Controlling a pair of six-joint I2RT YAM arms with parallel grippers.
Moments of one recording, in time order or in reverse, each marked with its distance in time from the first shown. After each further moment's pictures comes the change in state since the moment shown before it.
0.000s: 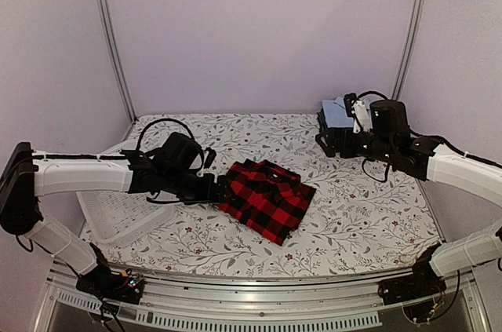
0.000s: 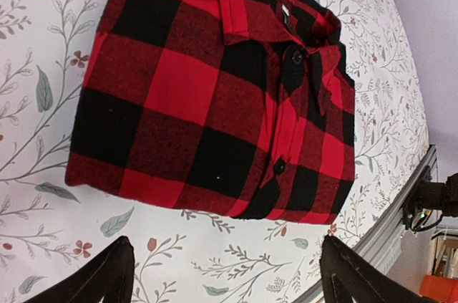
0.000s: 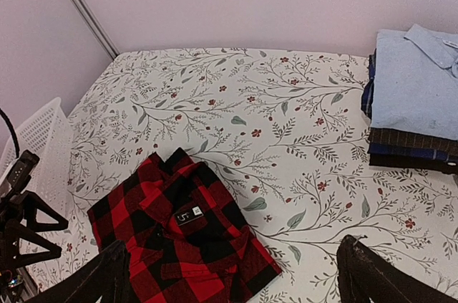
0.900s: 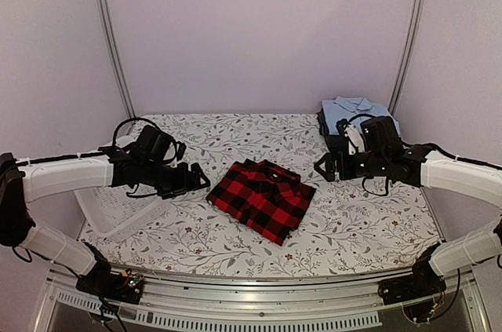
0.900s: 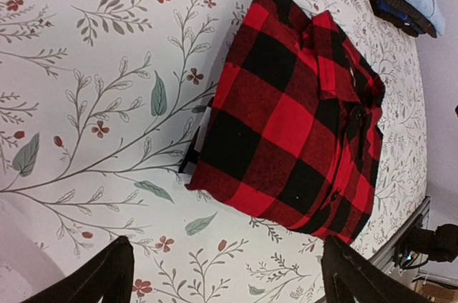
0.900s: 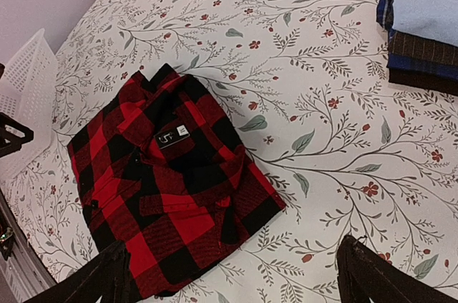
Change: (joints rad) left arm 0.211 -0.119 -0.076 -0.080 0.013 -0.016; right arm 0.001 0.034 -0.080 -0.108 -0.100 0.008
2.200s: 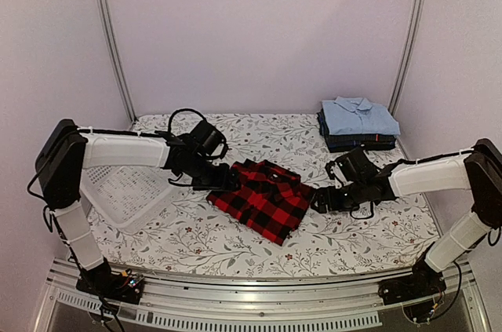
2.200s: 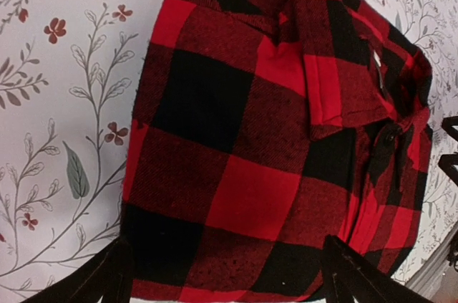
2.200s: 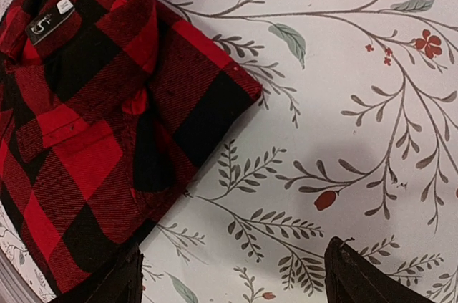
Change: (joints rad) left arm -0.143 0.430 0.370 -0.082 -0.096 0.136; right arm 0.050 0.257 -0.117 0.051 -0.010 0.157
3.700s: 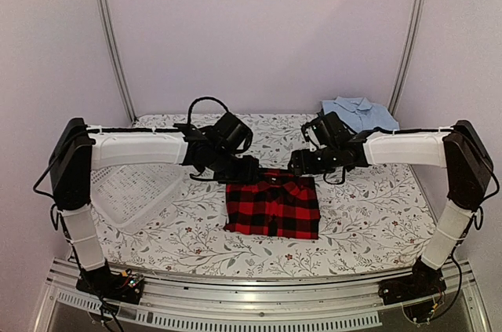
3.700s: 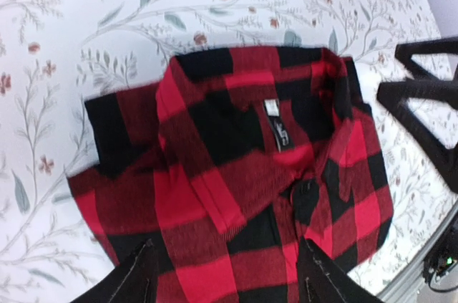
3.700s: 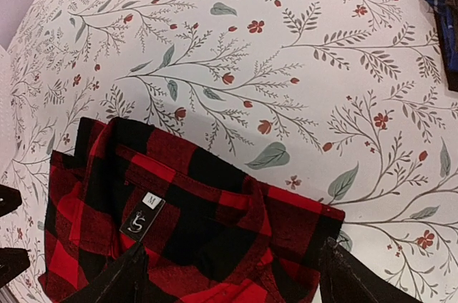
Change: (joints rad) left arm -0.143 0.076 0.196 -0.058 -0.102 -0.097; right arm 0.031 0.212 0.428 -0.065 0.127 -0.068
